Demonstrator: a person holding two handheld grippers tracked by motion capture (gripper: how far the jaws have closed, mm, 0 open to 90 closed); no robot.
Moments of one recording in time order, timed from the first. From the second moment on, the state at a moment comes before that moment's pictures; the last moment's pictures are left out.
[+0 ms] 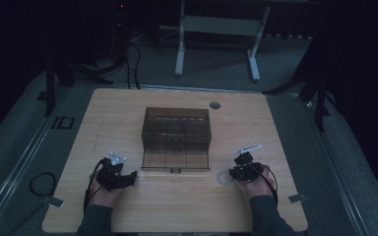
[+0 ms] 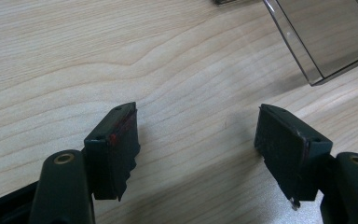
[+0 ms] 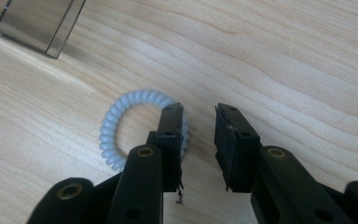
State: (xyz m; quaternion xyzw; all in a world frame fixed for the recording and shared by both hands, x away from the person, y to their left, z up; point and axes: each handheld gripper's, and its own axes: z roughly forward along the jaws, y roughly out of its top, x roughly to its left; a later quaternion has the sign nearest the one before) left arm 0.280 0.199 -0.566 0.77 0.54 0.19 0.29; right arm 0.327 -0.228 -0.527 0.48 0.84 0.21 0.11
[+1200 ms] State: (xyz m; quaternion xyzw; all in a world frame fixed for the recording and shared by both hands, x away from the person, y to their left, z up) left arm 0.280 0.199 -0.566 0.77 0.54 0.19 0.29; right arm 0.338 -0.212 -0.526 0.45 0.88 0.15 0.06
